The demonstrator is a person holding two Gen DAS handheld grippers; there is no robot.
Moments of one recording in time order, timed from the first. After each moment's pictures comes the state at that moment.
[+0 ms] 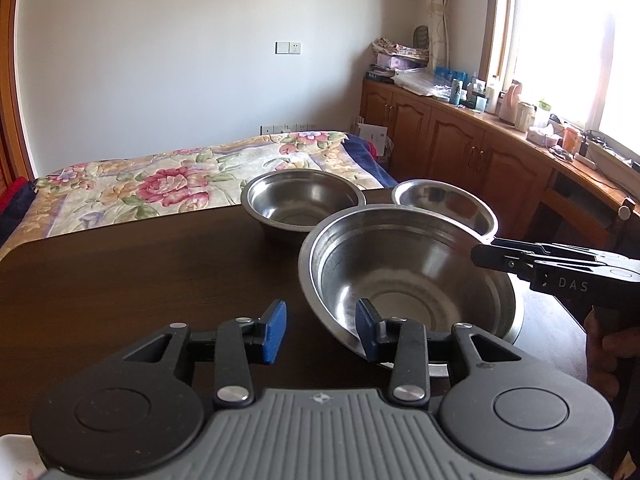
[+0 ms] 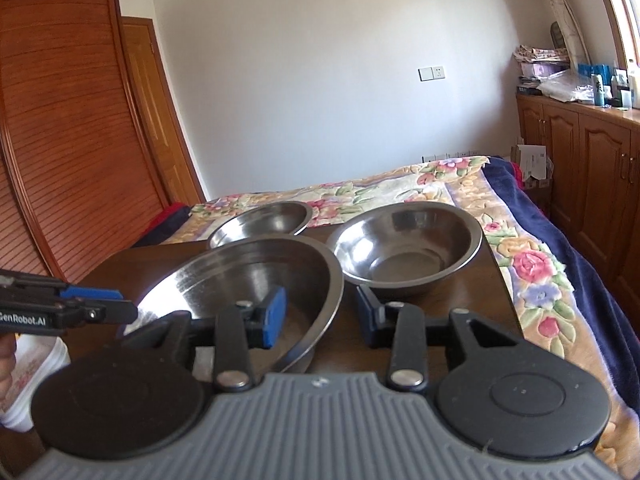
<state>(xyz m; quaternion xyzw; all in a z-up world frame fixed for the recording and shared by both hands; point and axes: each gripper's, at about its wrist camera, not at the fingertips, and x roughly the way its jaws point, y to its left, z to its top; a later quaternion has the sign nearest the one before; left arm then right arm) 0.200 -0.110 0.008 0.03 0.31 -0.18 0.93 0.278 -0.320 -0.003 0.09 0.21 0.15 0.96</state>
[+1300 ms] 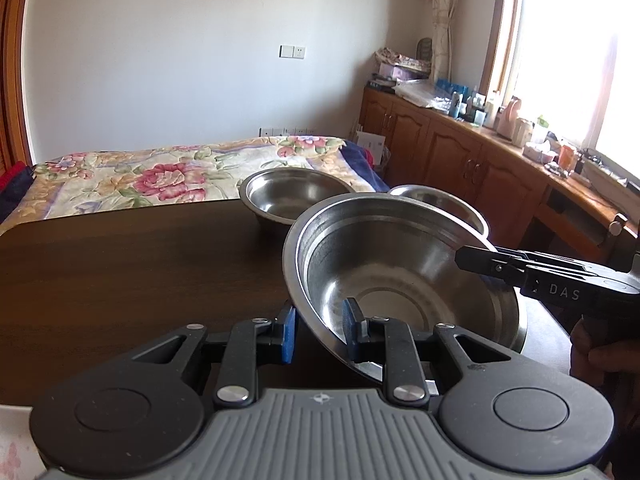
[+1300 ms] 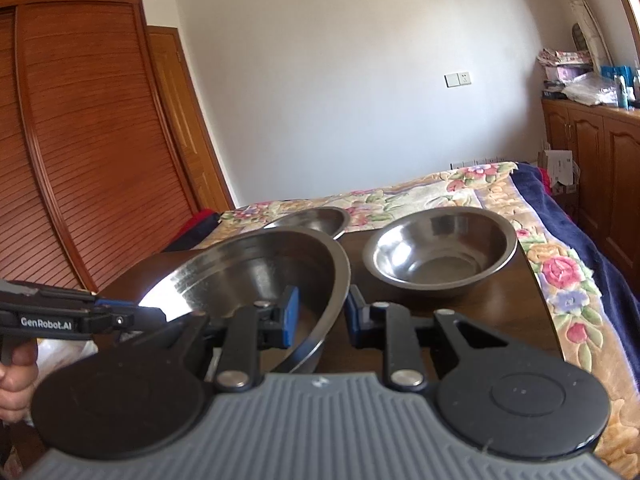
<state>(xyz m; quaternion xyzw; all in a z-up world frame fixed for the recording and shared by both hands) 0.184 -0.100 0.007 0.00 0.30 -0.19 0.93 0.263 -0.310 0.004 0.10 0.20 0.20 0.95</state>
